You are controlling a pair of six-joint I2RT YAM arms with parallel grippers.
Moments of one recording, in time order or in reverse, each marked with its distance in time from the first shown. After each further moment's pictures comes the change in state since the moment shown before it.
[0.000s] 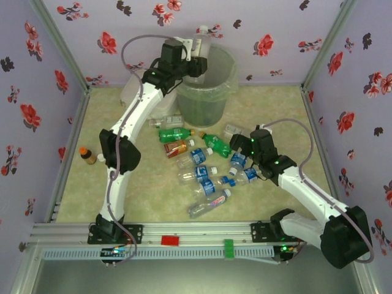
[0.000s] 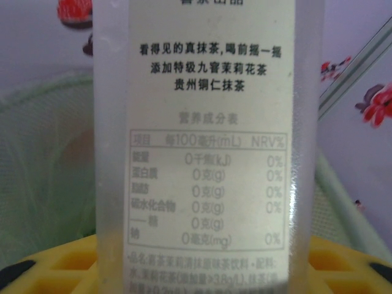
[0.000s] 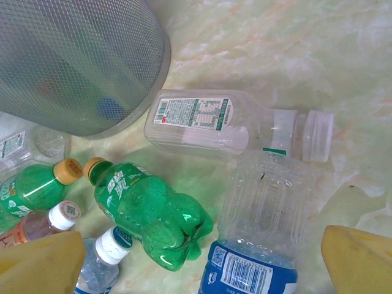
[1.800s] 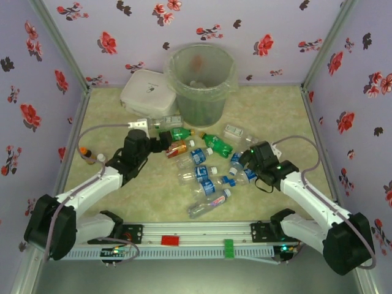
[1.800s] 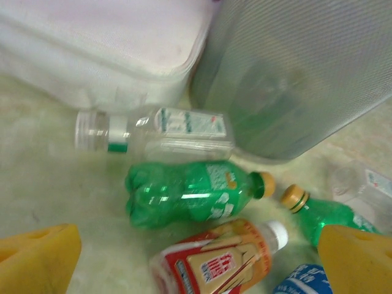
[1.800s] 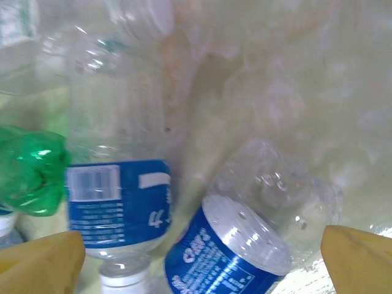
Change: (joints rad) left arm -0.015 -1.079 -1.851 0.685 -0.321 -0.218; right arm 0.000 -0.056 -0.076 -0.347 0.025 0.343
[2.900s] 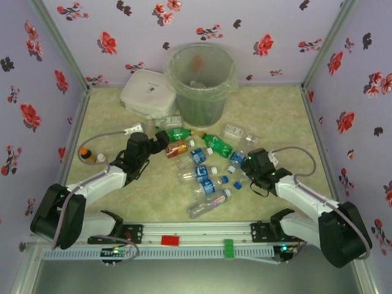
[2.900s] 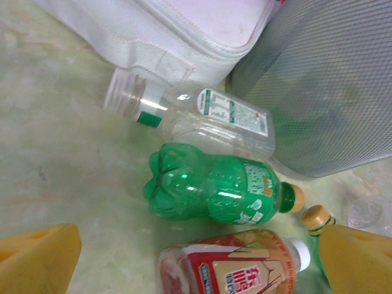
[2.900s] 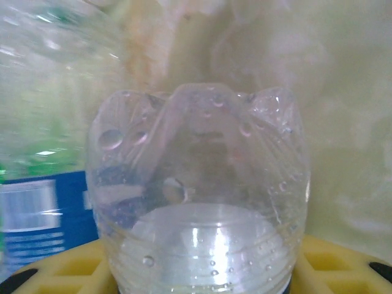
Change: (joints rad) left arm 0.033 0.088 -0.055 0.092 -0.028 -0.211; right arm 0.000 0.051 -0.138 0.265 -0.025 0.109
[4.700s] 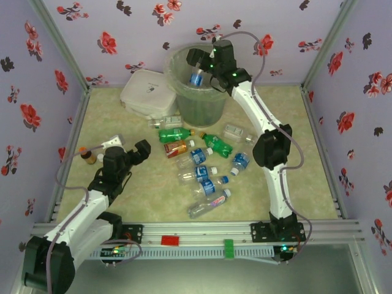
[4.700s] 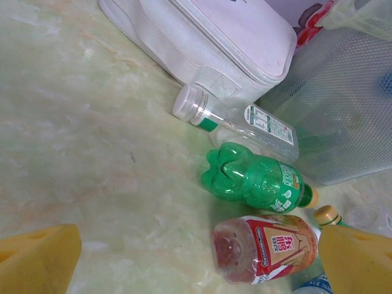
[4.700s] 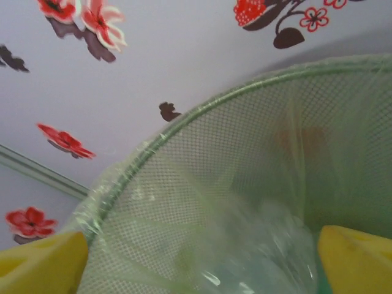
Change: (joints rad) left arm 0.176 -0.425 -0.183 -0.174 0.116 0.025; right arm -0.009 1.216 1.955 -0.085 -0.242 -0.558
